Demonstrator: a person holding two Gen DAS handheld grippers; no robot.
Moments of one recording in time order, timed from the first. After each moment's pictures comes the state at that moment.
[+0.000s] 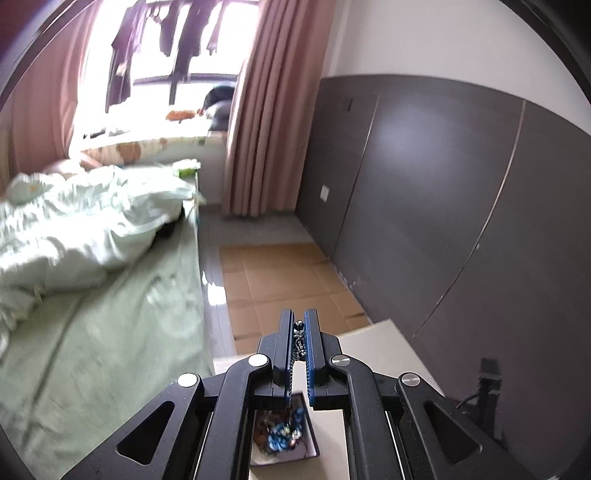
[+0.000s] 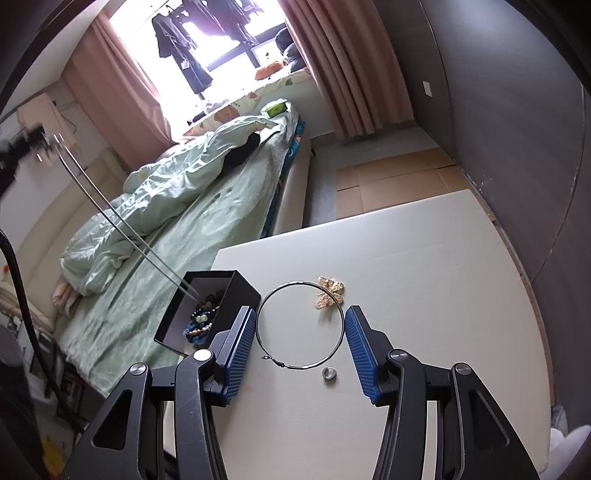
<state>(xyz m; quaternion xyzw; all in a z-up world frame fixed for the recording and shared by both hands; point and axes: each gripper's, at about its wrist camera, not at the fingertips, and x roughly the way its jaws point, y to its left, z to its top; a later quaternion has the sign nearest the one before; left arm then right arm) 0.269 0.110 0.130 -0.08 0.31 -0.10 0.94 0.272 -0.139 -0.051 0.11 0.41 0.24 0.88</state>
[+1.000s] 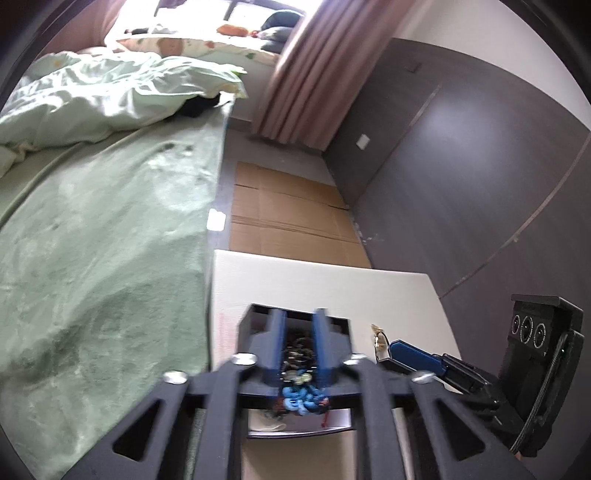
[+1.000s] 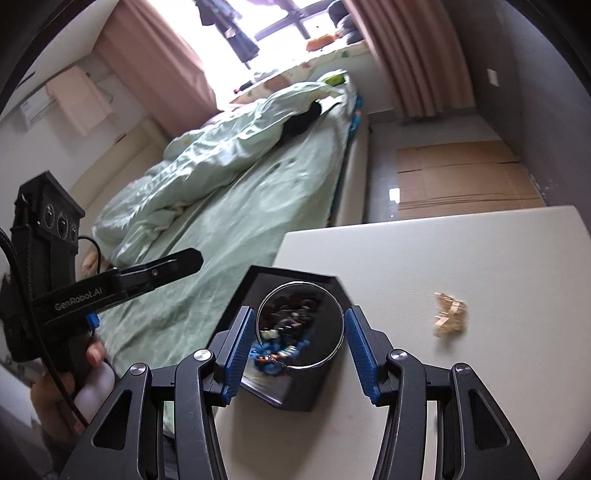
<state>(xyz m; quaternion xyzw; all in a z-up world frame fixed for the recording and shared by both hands) 0.284 0.150 -0.019 -0.21 0.40 -0.06 0.89 0.303 -0.029 -0.064 0.09 0.43 0.34 0.83</state>
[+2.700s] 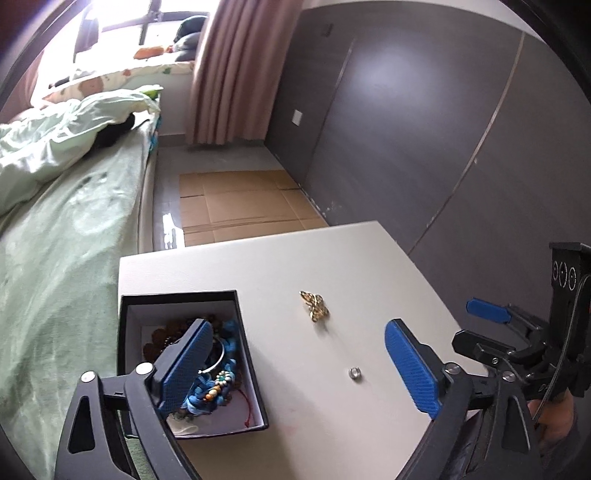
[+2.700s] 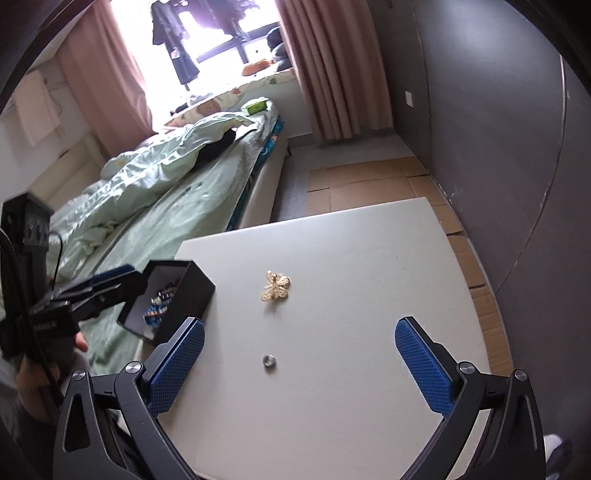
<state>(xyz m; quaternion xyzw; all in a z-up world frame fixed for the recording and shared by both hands) 0.281 0.031 -0.032 -0.07 0.40 -0.16 0.90 0.264 -0.173 -0.049 0.05 0.41 0.20 0.89</state>
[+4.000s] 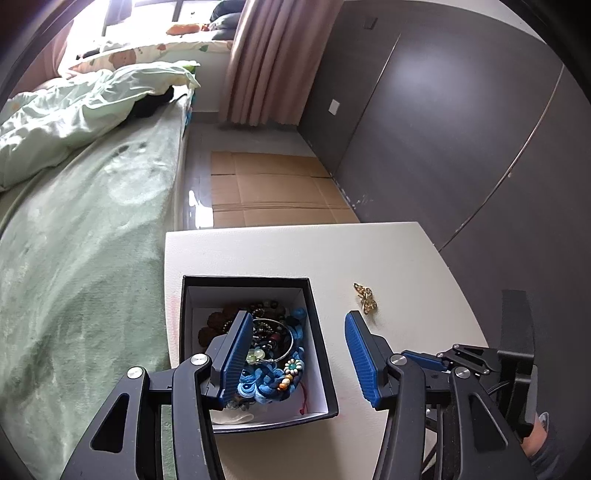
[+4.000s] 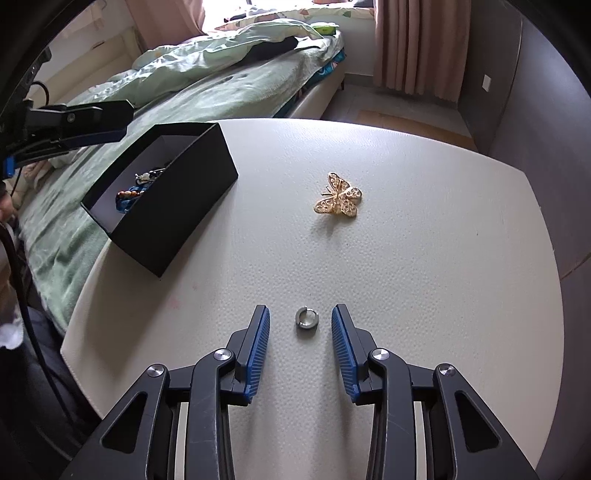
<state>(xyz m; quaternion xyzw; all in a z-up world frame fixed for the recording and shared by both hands) 0.290 0.081 -0.042 -0.11 0.43 -0.11 0.89 0.274 -0.088 -0.132 -0.10 0.49 0.27 0.82</state>
